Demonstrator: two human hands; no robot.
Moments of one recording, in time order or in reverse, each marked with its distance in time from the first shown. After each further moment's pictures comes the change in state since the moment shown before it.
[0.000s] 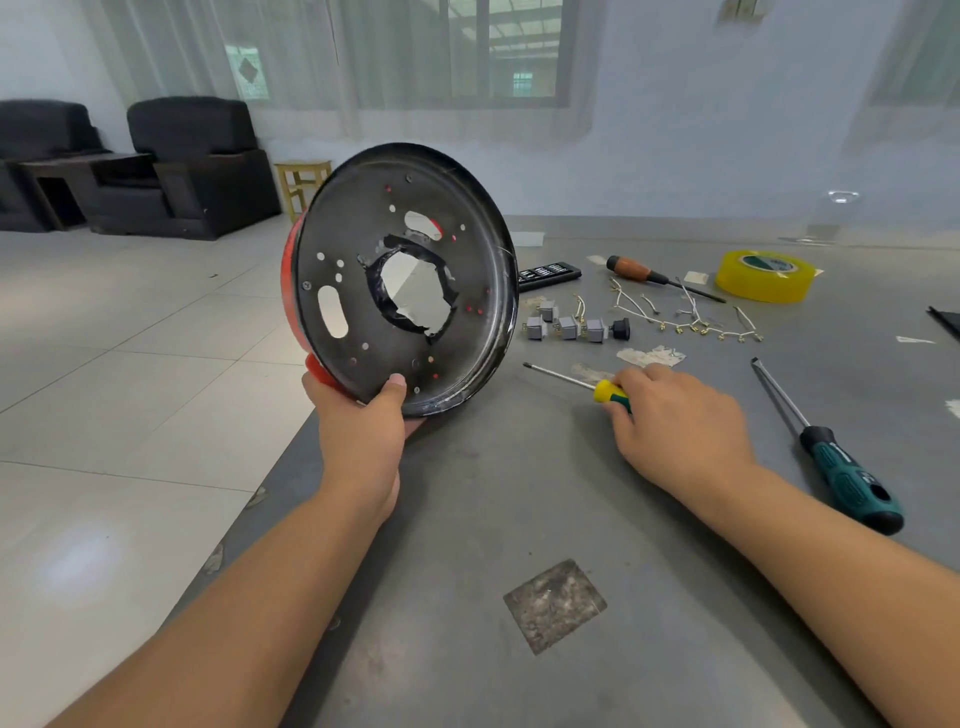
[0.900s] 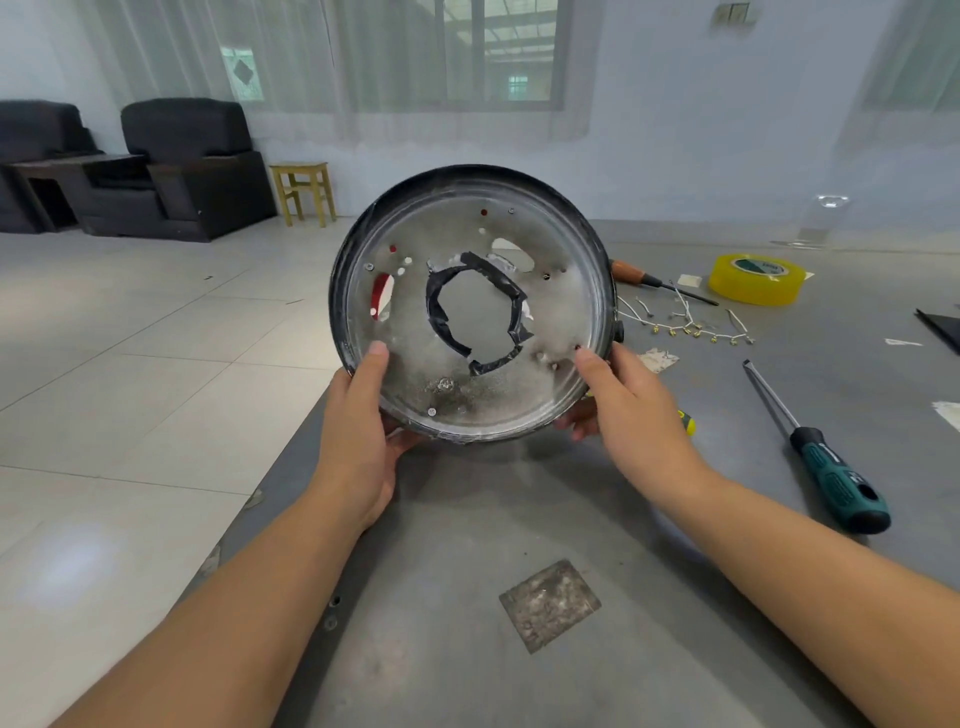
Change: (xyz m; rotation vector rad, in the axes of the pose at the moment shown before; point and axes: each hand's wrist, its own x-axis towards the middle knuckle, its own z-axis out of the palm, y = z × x) left_hand -0.002 0.011 -0.003 -0.050 -0.163 -0.190; right_hand -0.001 -0.043 -0.017 1.447 -0.056 0.250
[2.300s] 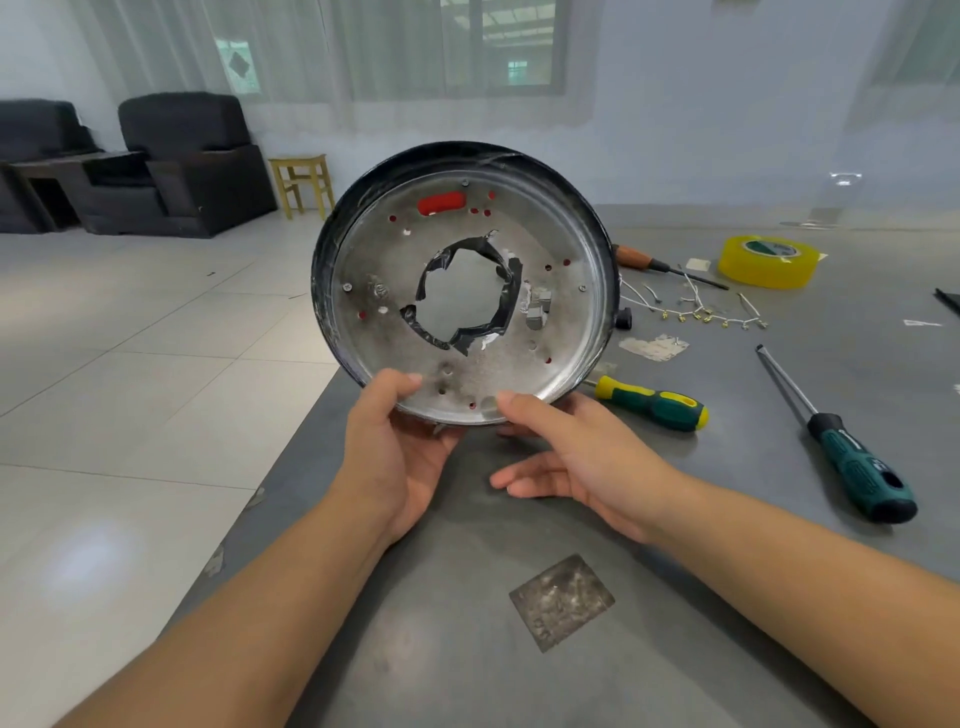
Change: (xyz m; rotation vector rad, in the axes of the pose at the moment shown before) left_hand -0.024 -0.004 0.009 -0.297 -0.264 -0.156; right_hand -0.033 -0.021 0.033 0.325 -0.352 0.460
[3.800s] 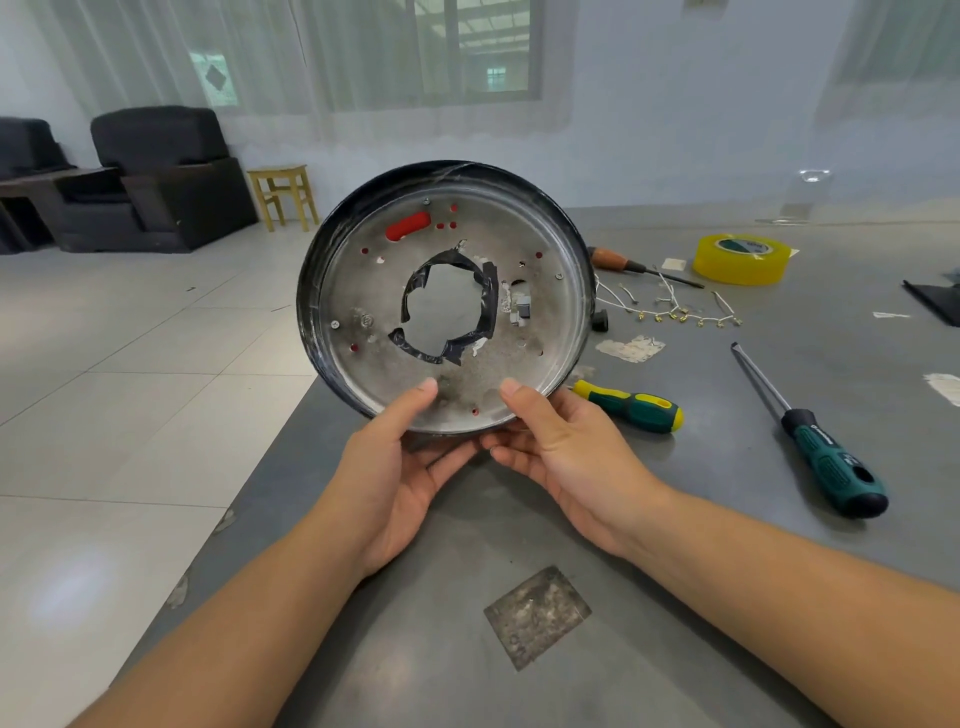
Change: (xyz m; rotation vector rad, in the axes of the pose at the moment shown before) left_hand -0.006 -0.006 0.010 0.172 -0.017 -0.171; right_hand 0.011 0.010 -0.008 0.237 0.083 -0.186
